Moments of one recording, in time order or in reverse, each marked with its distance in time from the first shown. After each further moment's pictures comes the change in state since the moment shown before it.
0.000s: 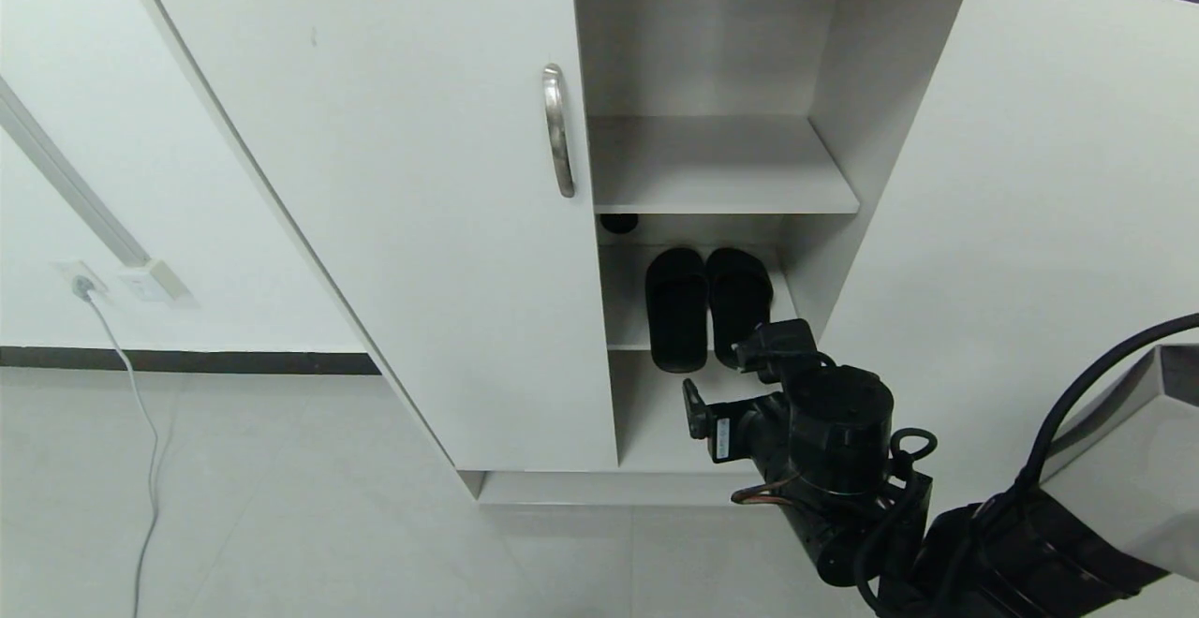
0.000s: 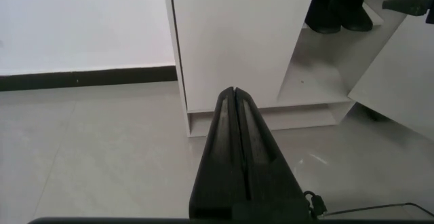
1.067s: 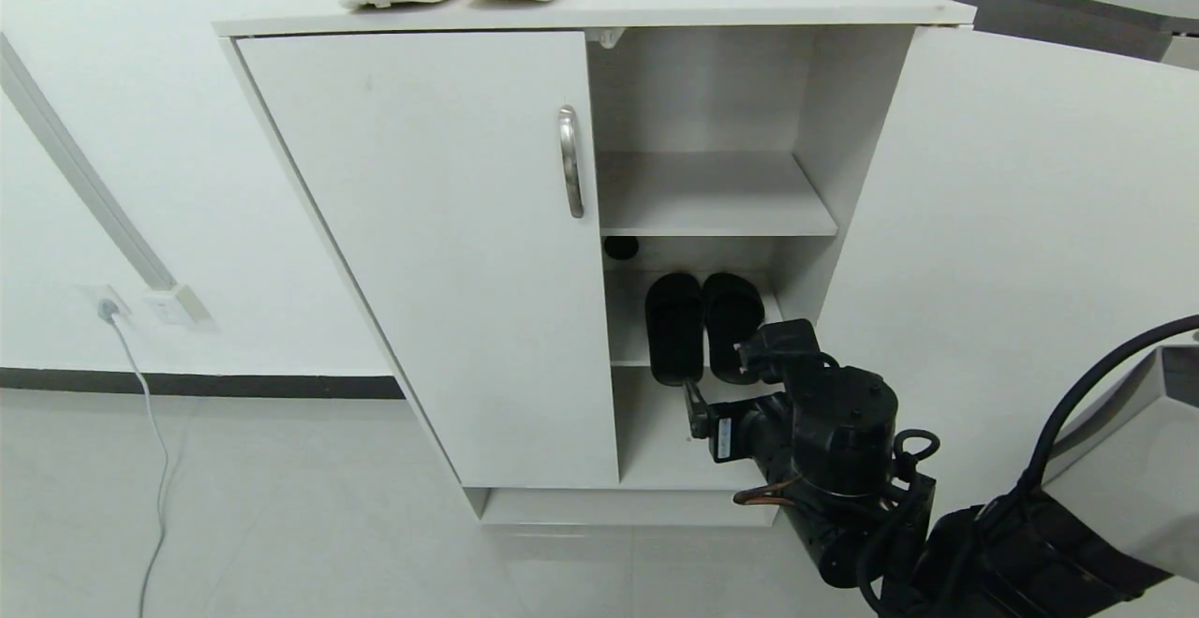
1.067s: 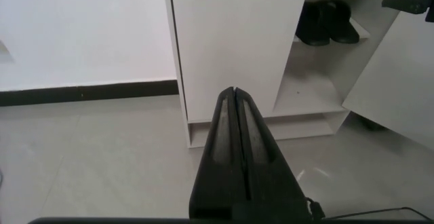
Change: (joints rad) left arm 0.000 0.000 0.000 0.001 -0.001 0.001; right arm 0.000 -0.002 0.009 -0.012 -0.002 0.000
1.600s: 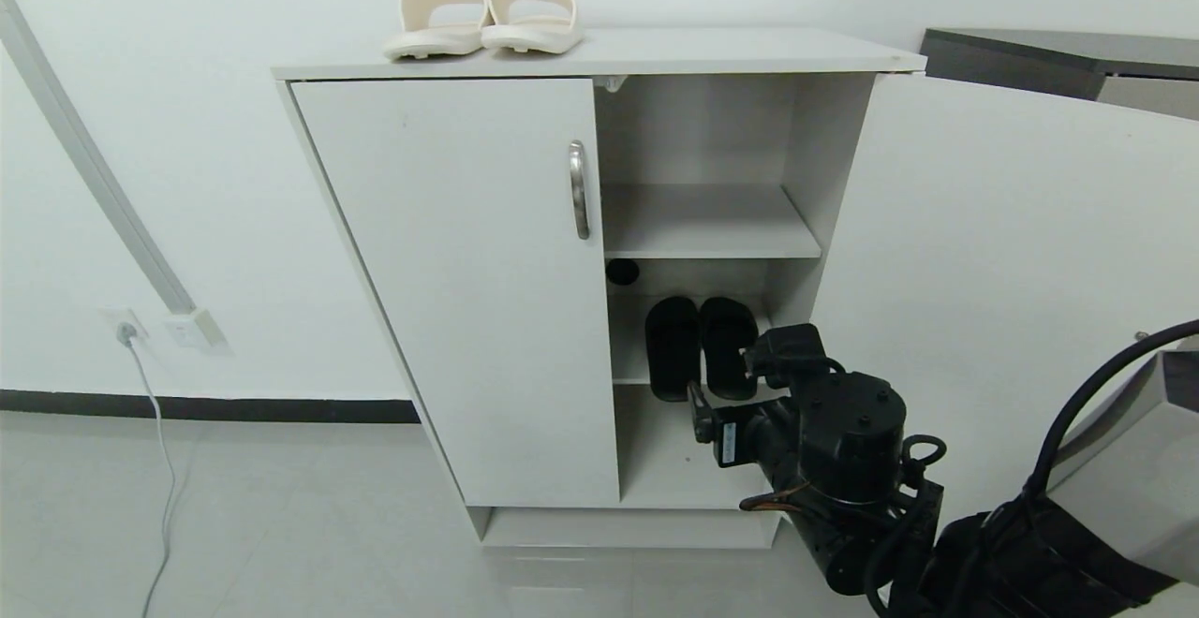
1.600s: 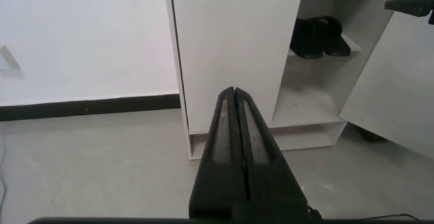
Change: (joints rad) left arm 0.000 0.000 0.000 -0.001 0.001 -0.001; right arm -0.001 -0.004 0.029 -0.026 -0.002 -0.003
